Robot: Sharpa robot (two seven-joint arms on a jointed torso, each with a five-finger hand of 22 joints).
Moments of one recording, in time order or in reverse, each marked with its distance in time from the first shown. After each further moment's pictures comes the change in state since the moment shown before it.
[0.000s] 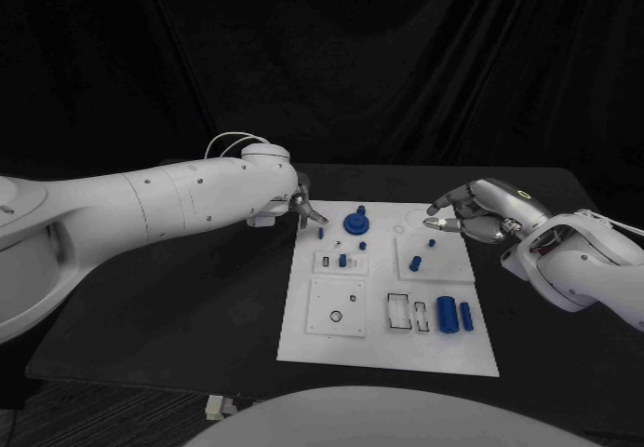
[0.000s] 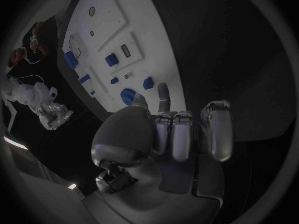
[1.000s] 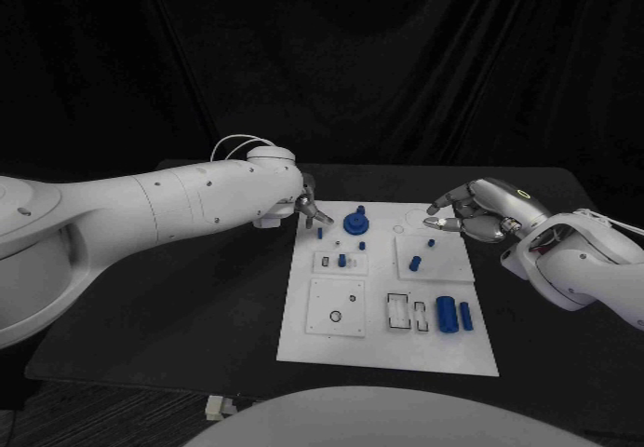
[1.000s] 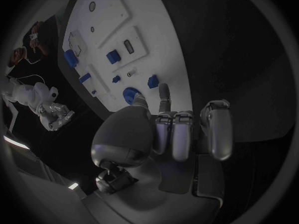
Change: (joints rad) left arm -0.013 0.034 0.000 -0.031 -0.003 -0.021 0.019; left_hand 0.011 -0.011 0.004 -0.004 0.006 -0.014 0.007 -0.029 -0.006 -0.004 0.004 0.000 0.000 0.000 0.000 -0.009 0.000 0.000 0.000 0.000 -0.012 0.000; right arm 0.000 0.002 0.000 -0.008 0.000 0.003 -0.001; right_hand 0.001 0.001 -0.003 -0.003 0.000 0.000 0.000 0.000 0.000 0.000 0.000 0.000 -0.001 0.000 0.000 0.000 0.000 0.000 0.000 0.000 0.000 0.000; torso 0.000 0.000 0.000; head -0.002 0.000
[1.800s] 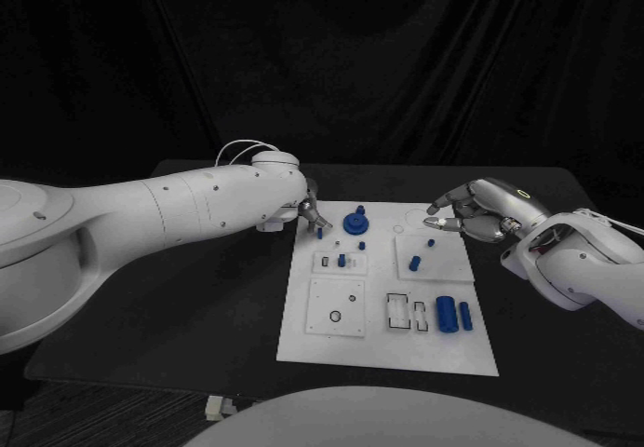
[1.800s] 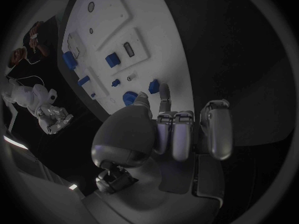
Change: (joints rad) left arm -0.016 0.021 0.000 -0.023 -0.001 0.010 0.001; left_hand 0.056 -0.008 0.042 -0.030 0.106 0.001 0.000 -0.036 0.000 -0.005 0.006 0.003 0.002 0.000 0.000 -0.003 0.001 0.000 0.000 0.000 -0.004 0.000; right arm 0.000 0.000 0.000 -0.001 0.000 0.001 0.000; right_hand 0.002 0.002 0.000 0.000 0.000 0.000 0.000 0.000 0.000 0.000 0.000 0.004 0.000 0.000 0.000 0.000 0.000 0.000 0.000 0.000 0.000 0.001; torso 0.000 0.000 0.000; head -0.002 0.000
